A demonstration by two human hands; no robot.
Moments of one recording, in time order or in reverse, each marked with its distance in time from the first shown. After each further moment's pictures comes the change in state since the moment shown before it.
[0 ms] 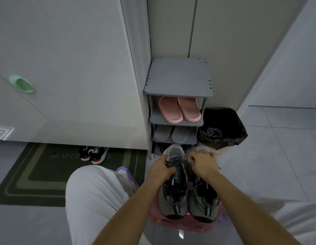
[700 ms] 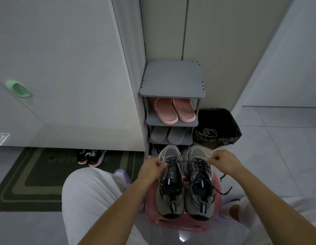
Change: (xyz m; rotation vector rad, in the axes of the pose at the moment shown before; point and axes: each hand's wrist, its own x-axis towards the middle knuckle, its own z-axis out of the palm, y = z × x) left_hand 0.003 -0.009 -0.011 0.092 0.074 0.030; right_hand -0.012 0.068 -0.042 0.277 -0.141 0.203
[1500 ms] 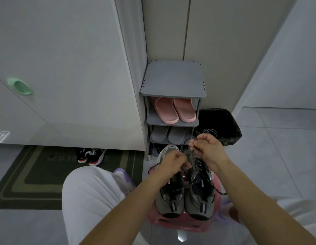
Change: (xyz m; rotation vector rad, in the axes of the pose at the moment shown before) left_hand -0.027 0.066 0.010 -0.488 -0.250 0.115; right_hand -0.013 -0.069 0.004 1.373 0.028 0.012
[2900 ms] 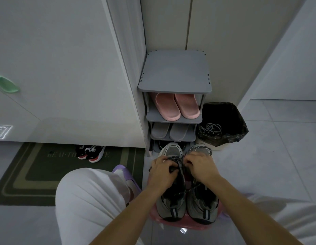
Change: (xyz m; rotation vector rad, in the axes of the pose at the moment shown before) left_hand 0.016 -0.063 -0.016 0.705 0.209 0.081; right_hand 0.024 0.062 -0.011 -1.566 -0.212 -0.427
